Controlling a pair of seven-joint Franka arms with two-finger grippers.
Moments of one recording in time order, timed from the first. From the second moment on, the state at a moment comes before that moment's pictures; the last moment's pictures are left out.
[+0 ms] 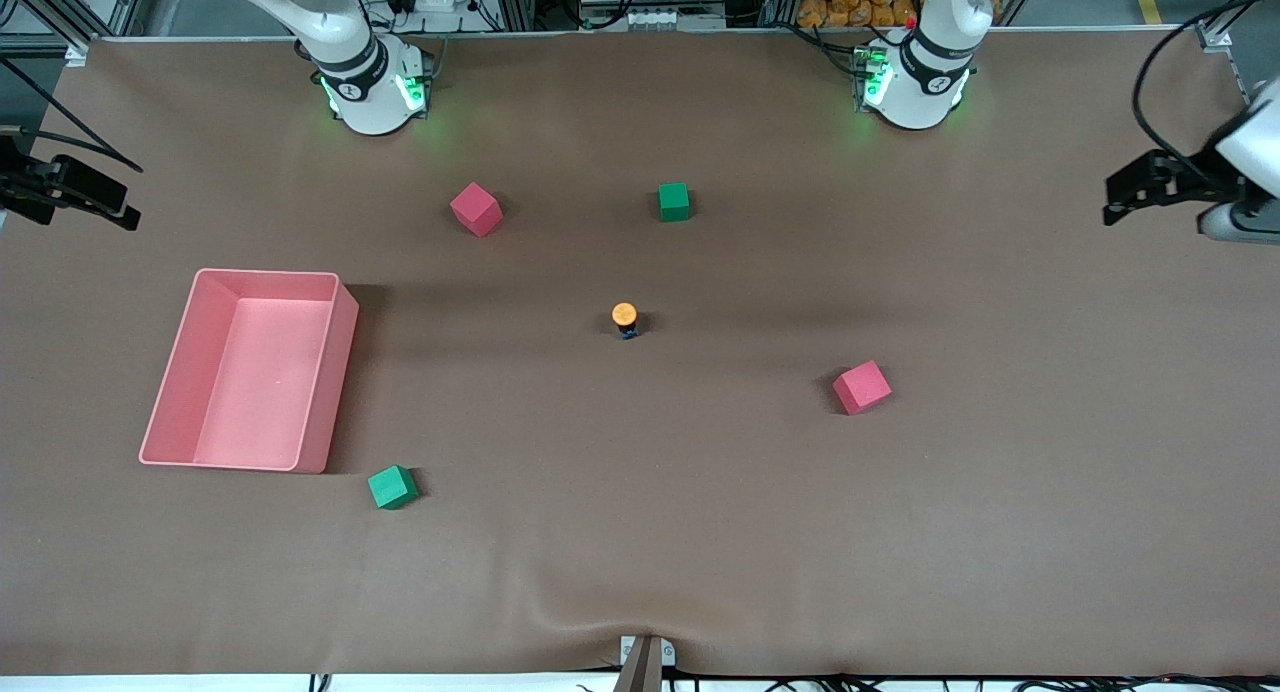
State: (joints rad) left arm -0.18 -0.06 0.11 -1.64 0.04 1.55 0.04; right arm 0.00 -0.02 -0.07 -1.54 0.03 1.46 0.03
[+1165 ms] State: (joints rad) left arm -0.12 -0.05 0.08 -1.64 0.04 1.55 -0.08; right arm 0.00 -0.02 -0.07 -1.54 0.03 1.46 0.01
